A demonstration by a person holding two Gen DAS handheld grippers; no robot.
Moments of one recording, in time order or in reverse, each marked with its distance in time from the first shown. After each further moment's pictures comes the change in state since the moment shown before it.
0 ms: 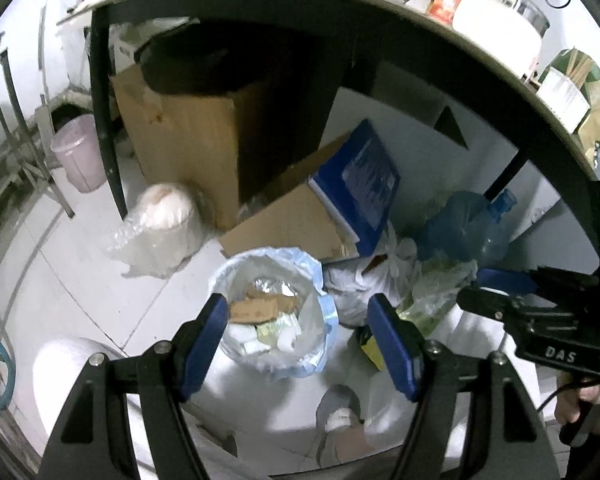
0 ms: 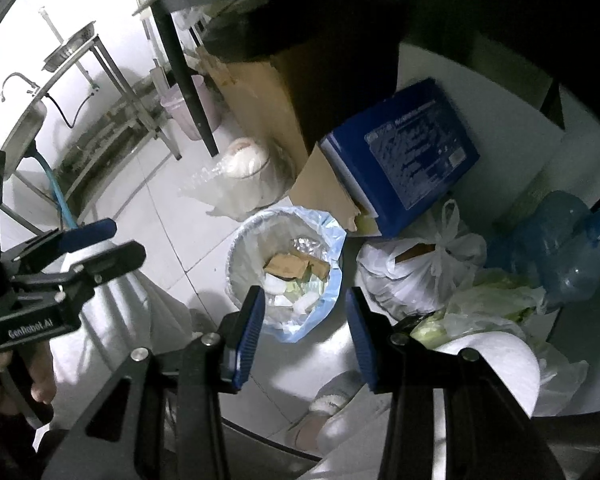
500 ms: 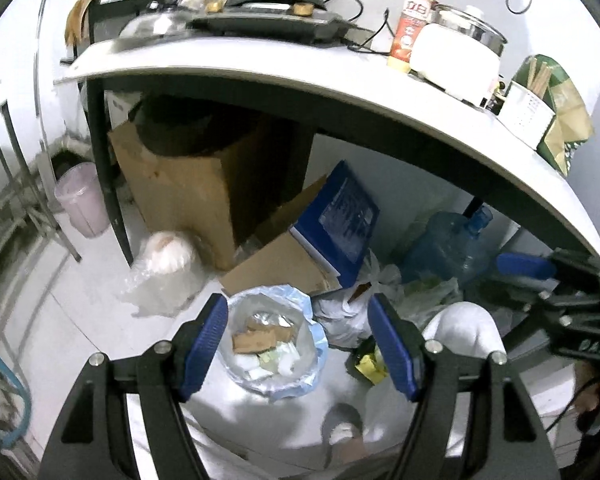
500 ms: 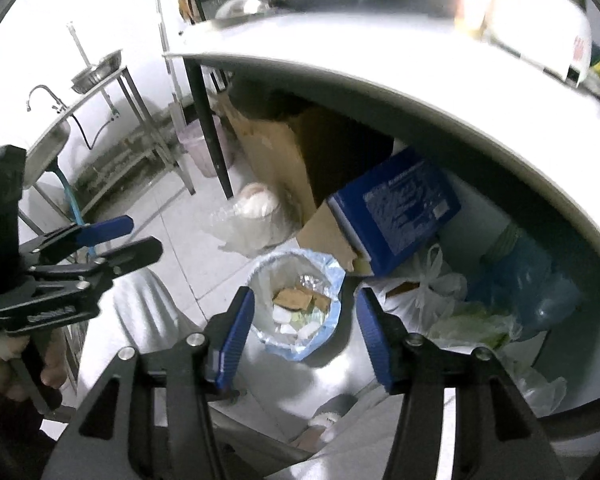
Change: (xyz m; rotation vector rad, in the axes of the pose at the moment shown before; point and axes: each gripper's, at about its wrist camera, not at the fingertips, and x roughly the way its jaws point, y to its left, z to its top) left arm -0.067 -0.029 0.022 0.094 -0.112 0.006; right arm -0.101 0.014 0.007 -0.044 -0.163 0.000
